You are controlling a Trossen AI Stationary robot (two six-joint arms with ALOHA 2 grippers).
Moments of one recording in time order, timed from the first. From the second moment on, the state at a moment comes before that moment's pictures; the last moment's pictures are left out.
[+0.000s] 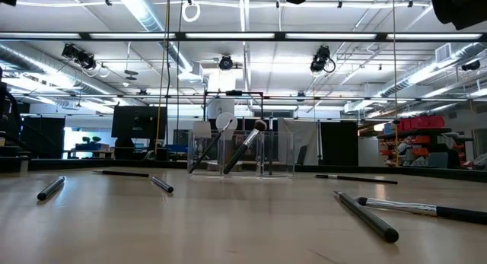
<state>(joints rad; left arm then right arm) -0.70 1.65 0.69 1.10 -0.54 0.36 0.54 1.95 0.94 1.32 0.40 -0.05</state>
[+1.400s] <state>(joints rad) -0.66 1.64 0.75 1.11 -0.45 0.38 0.56 1.95 0.94 1.25 0.37 -0.04</state>
